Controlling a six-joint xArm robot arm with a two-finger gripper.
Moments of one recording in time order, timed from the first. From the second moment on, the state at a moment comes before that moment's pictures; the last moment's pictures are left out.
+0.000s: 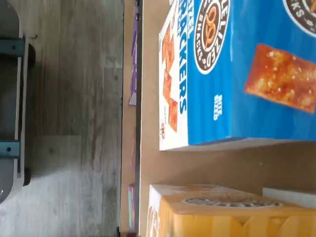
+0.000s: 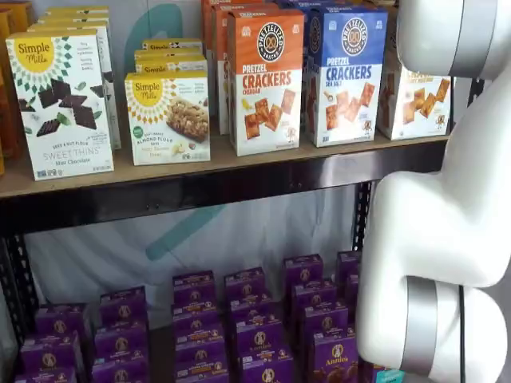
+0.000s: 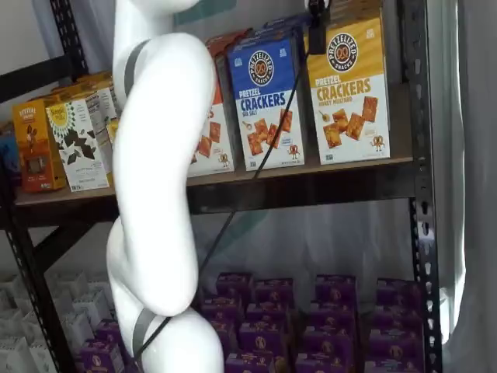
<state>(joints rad) -0.57 0.05 -2.07 0.23 1.93 -2.04</state>
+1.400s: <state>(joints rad) -0.56 0.02 -2.00 0.21 1.87 -2.05</state>
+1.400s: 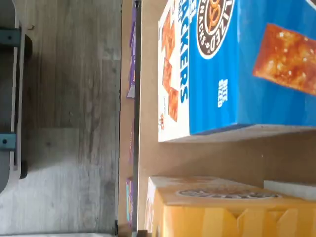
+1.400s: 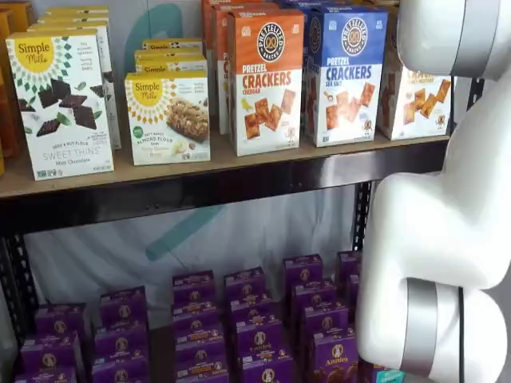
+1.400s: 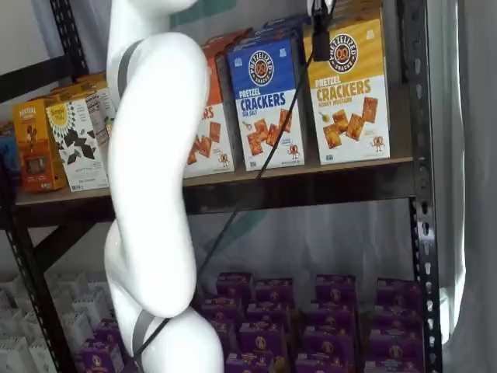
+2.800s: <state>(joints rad) -0.59 -0.15 -1.81 0.22 1.81 -2.08</state>
